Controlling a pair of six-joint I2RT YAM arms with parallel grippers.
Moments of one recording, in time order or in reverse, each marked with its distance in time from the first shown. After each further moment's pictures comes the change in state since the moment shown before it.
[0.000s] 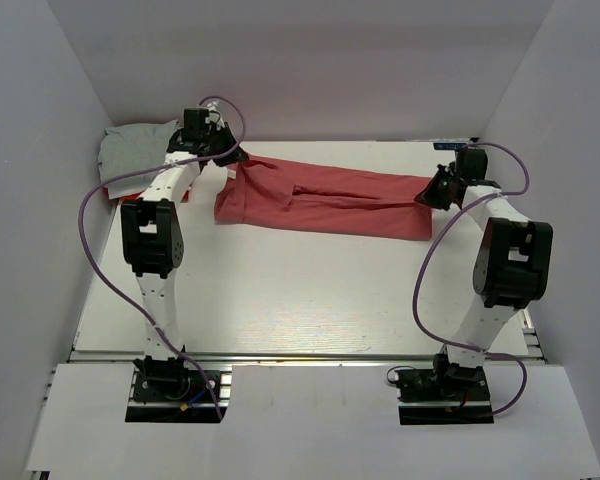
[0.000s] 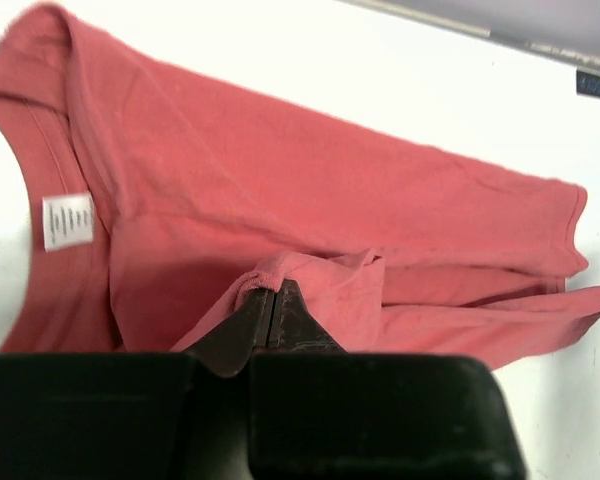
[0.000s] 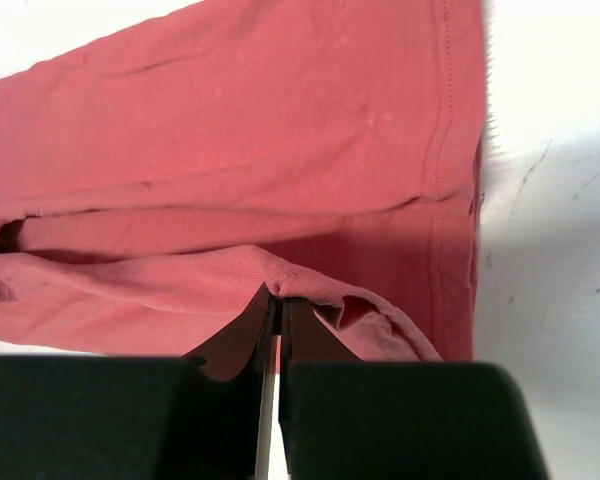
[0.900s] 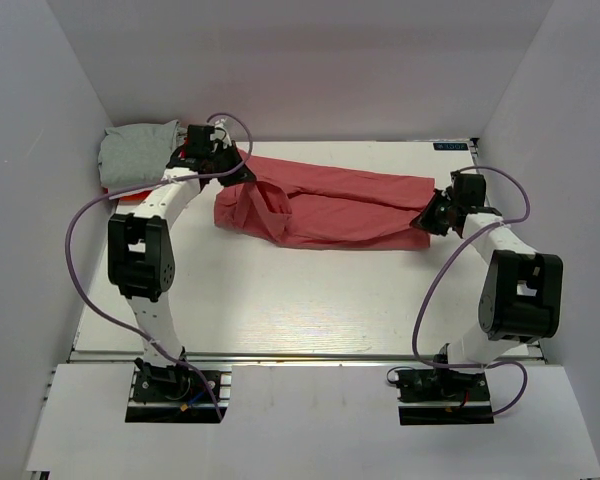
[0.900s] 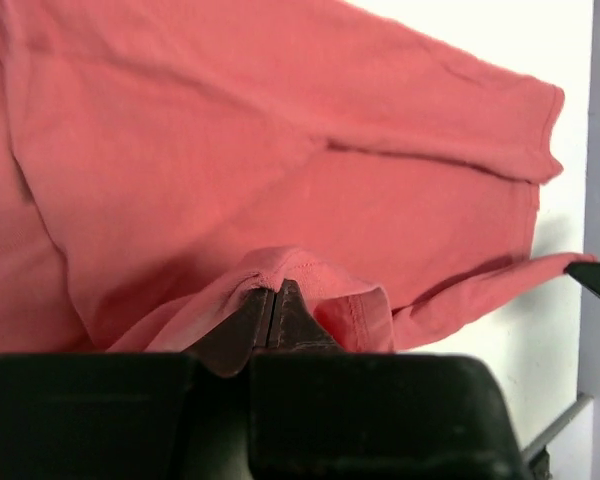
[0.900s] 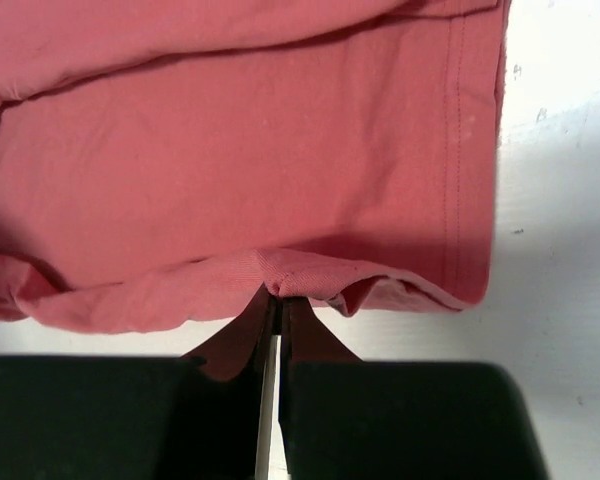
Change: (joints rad) left arm -0.056 -0.280 -0.368 0.022 0.037 -0.010; right arm 0.023 -0.249 -0.300 0.012 -0.019 0.007
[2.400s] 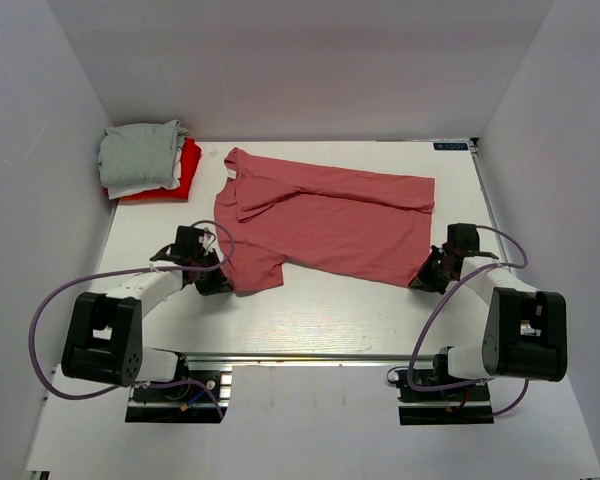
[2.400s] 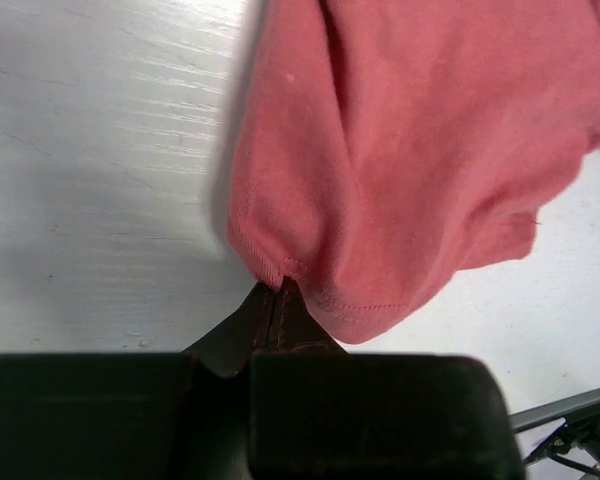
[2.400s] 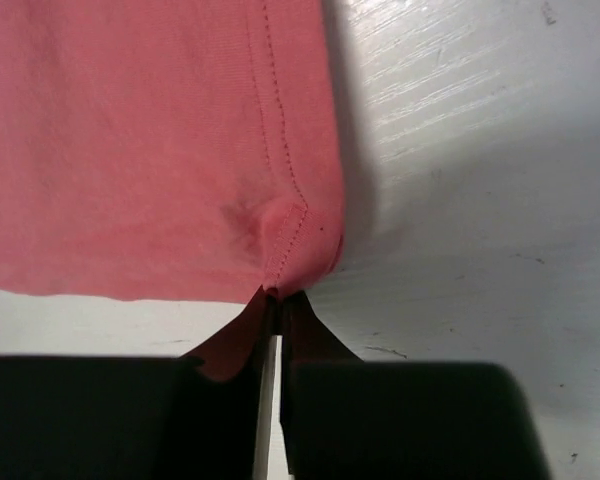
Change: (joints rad) left arm -0.011 -0.568 -0.951 -0.031 -0.187 -0.097; right arm 0.000 -0.220 -0.386 -0.137 0.069 0.061
